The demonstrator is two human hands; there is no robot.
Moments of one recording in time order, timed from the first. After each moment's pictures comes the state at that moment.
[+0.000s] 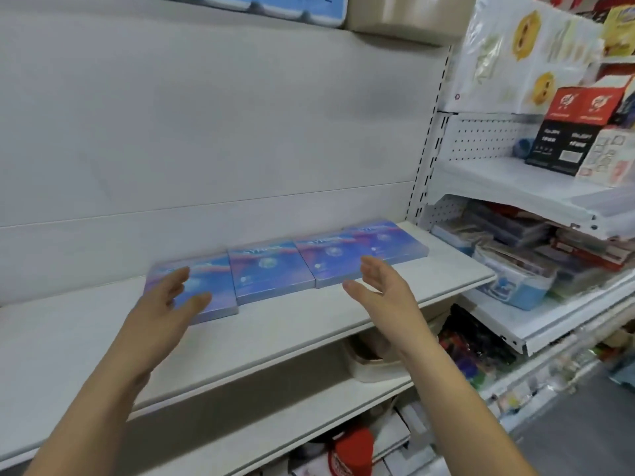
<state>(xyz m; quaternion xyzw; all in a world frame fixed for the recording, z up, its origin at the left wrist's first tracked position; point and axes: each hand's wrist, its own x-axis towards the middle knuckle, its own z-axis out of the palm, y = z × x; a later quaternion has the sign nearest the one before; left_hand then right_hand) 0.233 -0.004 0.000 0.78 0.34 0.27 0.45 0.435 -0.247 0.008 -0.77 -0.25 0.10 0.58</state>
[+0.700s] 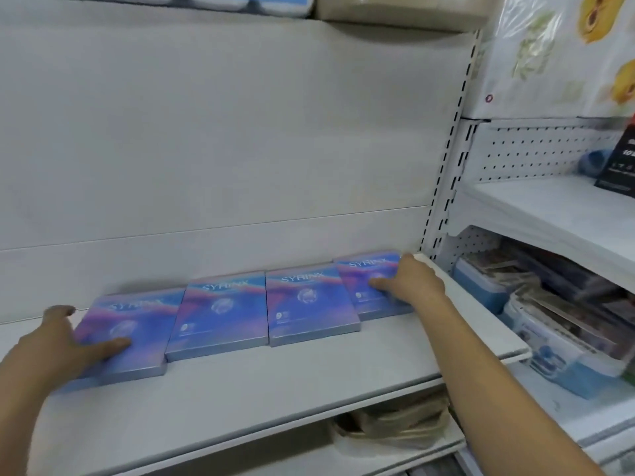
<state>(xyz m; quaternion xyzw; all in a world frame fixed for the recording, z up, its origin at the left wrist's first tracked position) 0.259 0.158 -0.074 0.71 0.63 0.14 0.27 0.700 -0.214 0.013 -0.96 -0.22 0.08 0.18</state>
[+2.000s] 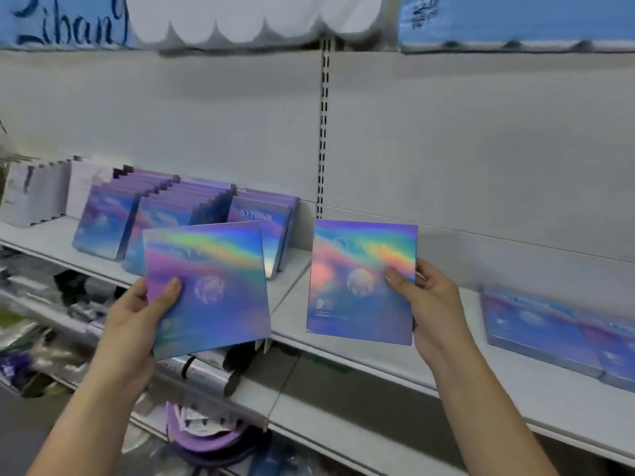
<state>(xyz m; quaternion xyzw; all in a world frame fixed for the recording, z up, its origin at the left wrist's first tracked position) -0.118 0.018 -0.008 0.44 0.39 0.65 0.48 0.246 -0.032 0.031 -0.49 -0.38 0.38 0.69</state>
